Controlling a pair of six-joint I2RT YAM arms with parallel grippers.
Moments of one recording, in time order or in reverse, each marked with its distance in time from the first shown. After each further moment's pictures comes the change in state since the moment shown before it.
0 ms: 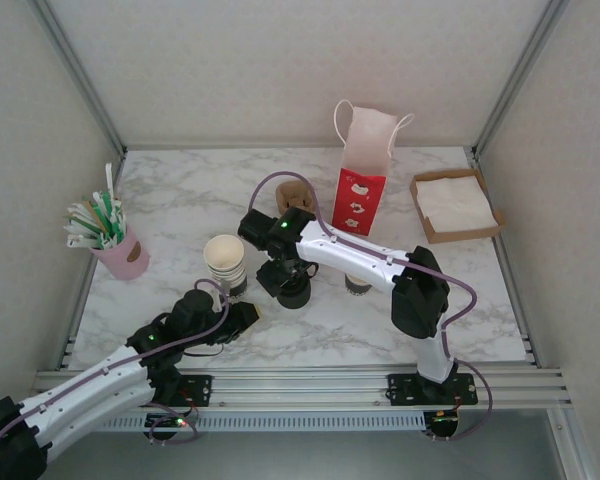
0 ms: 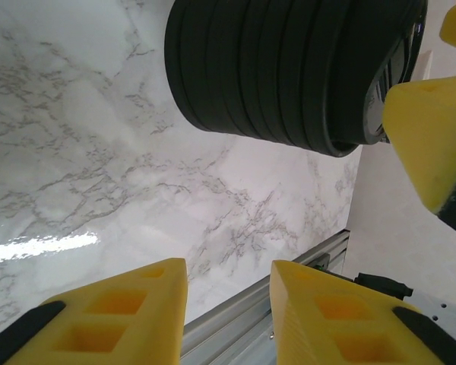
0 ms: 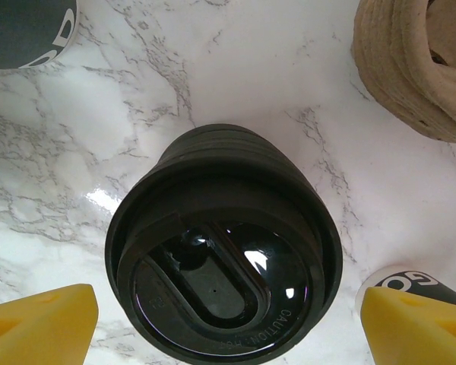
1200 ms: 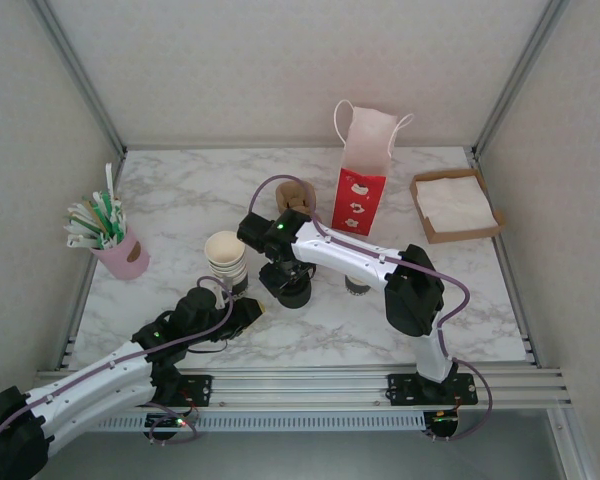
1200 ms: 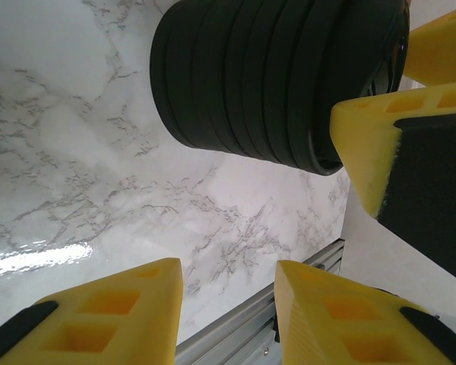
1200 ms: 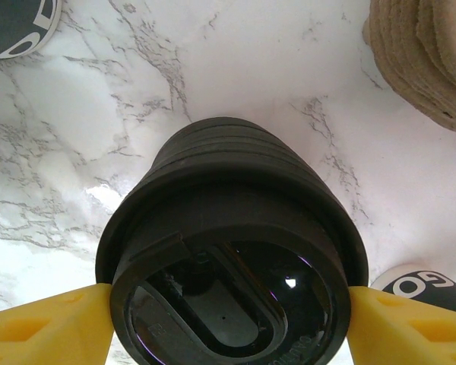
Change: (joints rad) left arm -0.002 0.065 -0.002 0.090 -0.023 0.000; right arm -0.001 0.033 -0.006 0.000 0.000 0.022
